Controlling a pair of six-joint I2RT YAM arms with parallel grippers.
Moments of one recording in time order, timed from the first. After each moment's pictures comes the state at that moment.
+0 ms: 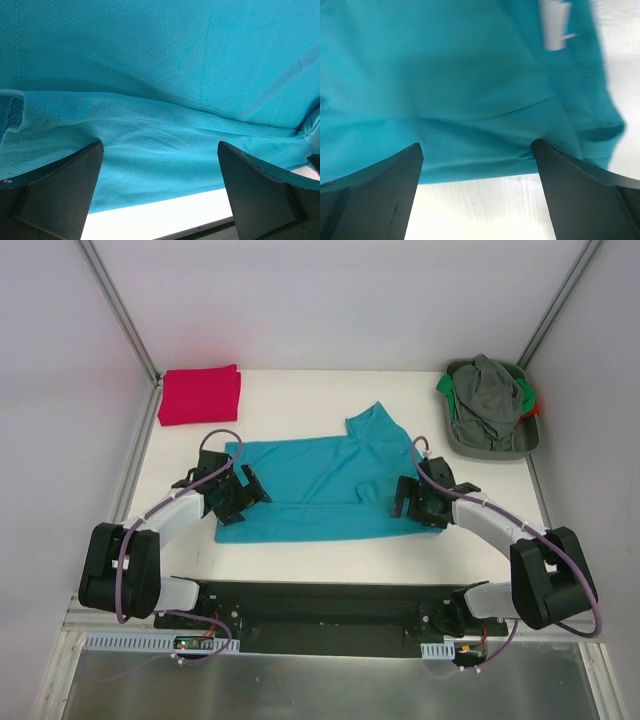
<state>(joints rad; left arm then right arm) -0.17 1.34 0.63 -0.33 0.22 -0.74 0.40 1.33 0.66 -0.43 0.03 0.53</state>
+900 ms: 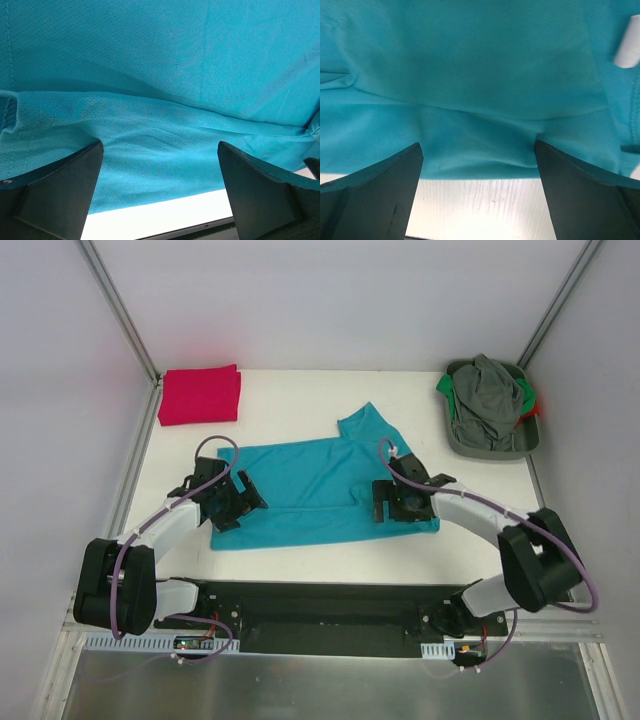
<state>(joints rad) -0.17 1.25 0.57 -0.37 0.20 -0.74 0.53 1.40 0.77 -0.49 0.06 0.43</state>
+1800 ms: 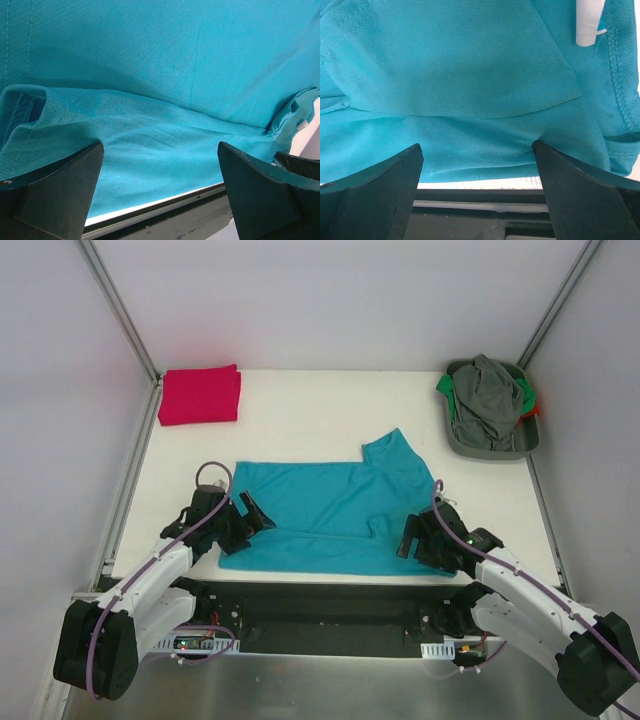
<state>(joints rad) -0.27 0.92 0.35 -0.35 0.27 -0.87 0.58 0.83 0.41 -0.70 0.12 0.79</state>
